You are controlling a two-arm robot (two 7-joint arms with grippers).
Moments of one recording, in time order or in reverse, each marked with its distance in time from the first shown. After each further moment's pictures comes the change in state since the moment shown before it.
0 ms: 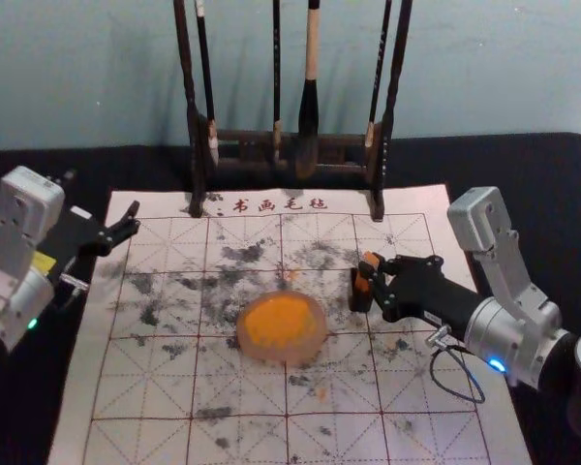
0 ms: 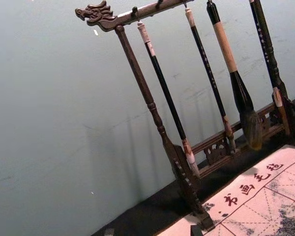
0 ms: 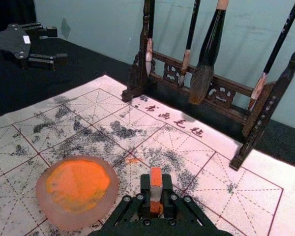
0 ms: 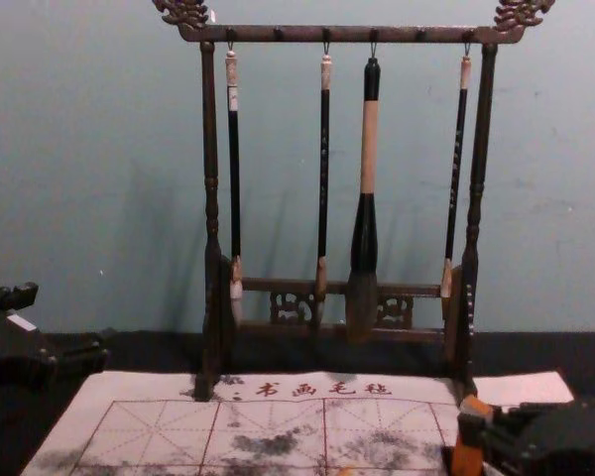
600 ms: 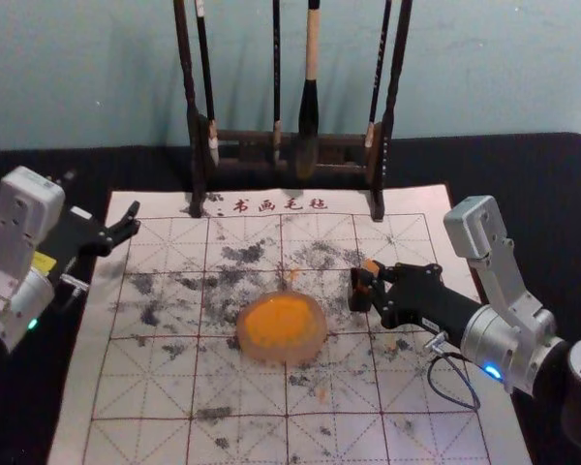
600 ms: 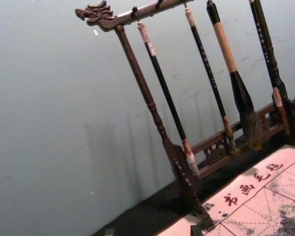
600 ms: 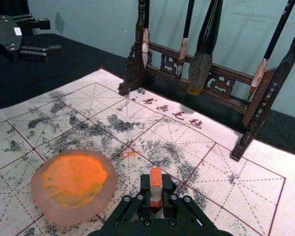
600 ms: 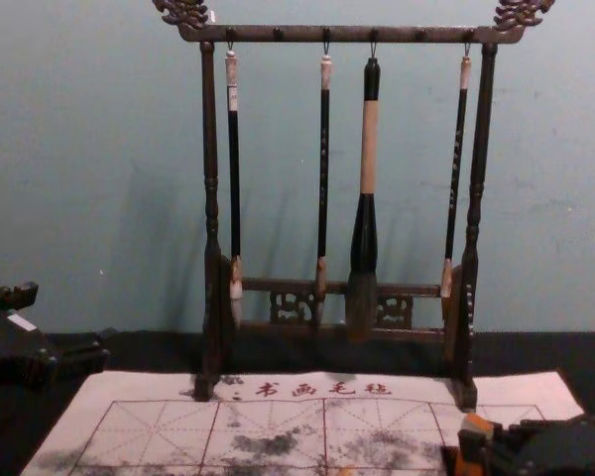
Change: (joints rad) left arm 0.000 0.000 0.000 0.000 0.000 0.000 0.000; right arm -0.006 -0.020 0.002 0.026 -0.009 -0.002 -0.011
